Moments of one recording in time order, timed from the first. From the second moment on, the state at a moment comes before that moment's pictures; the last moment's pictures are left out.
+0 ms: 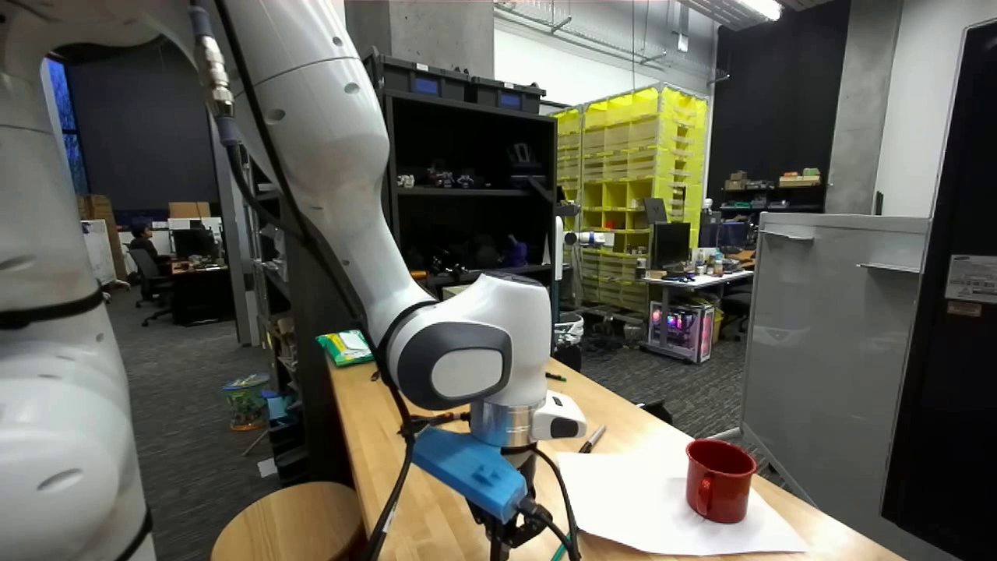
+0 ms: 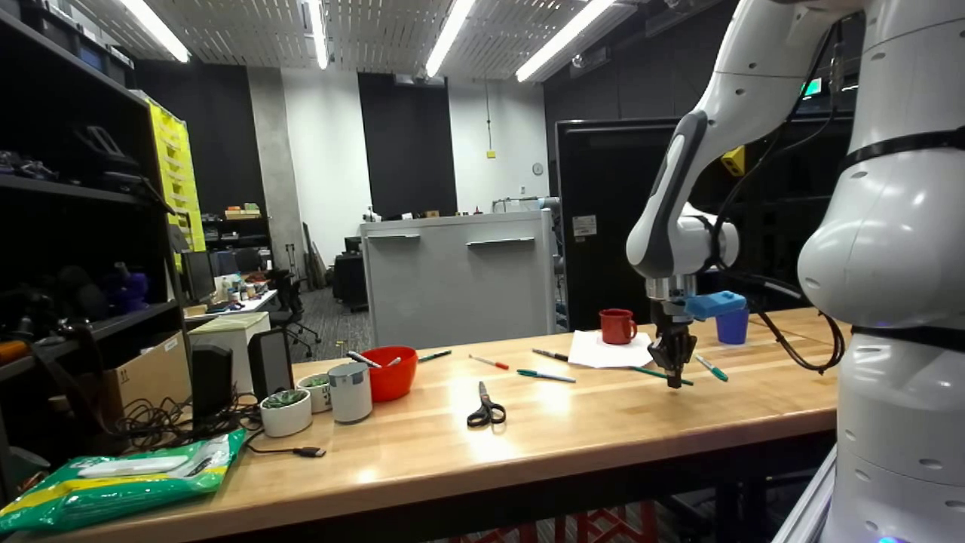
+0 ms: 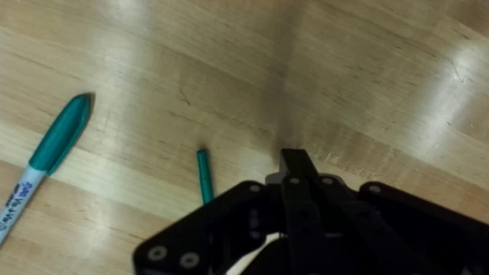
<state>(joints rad) -0.25 -0.08 -0.29 -2.77 -0.04 2.67 -0.38</state>
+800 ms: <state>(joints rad) -0.26 0.00 -0.29 -2.71 -0.04 2.67 -0.41</state>
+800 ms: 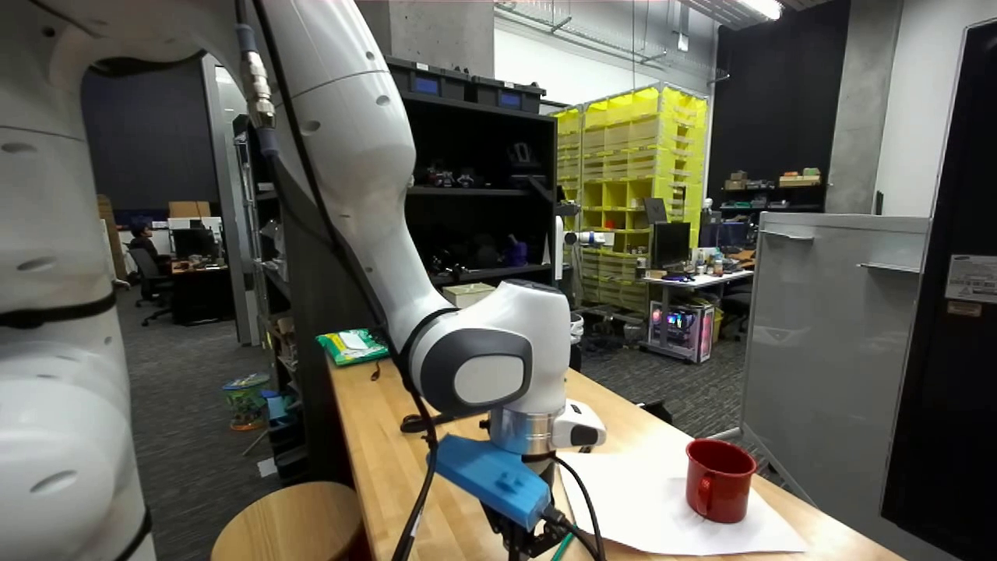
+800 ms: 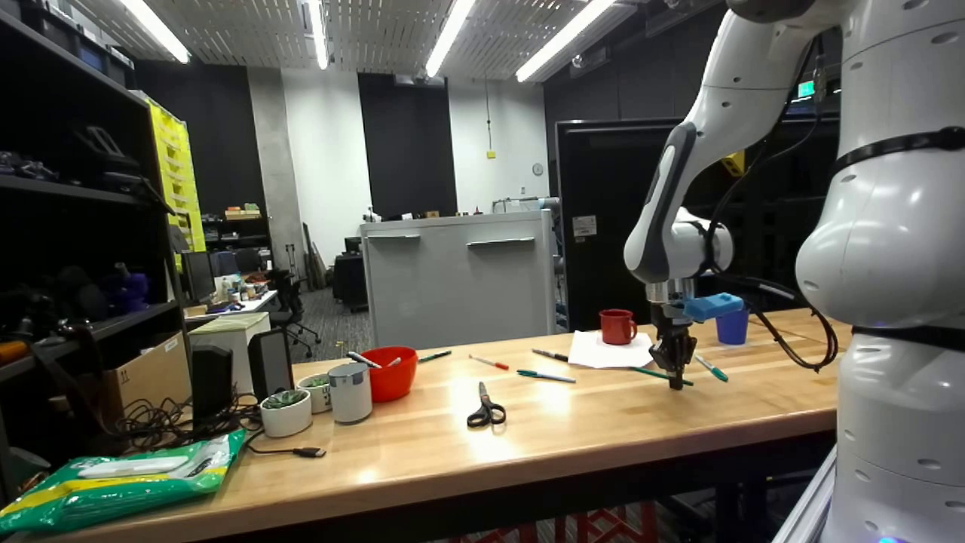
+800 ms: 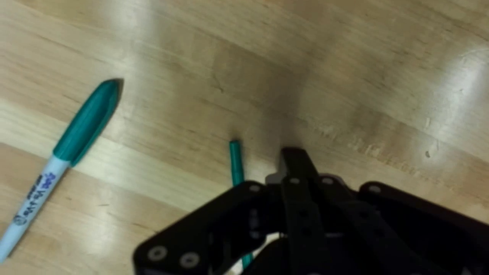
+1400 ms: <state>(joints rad) -0.28 0.02 -0.29 -2.69 -0.04 2.67 -0.41</state>
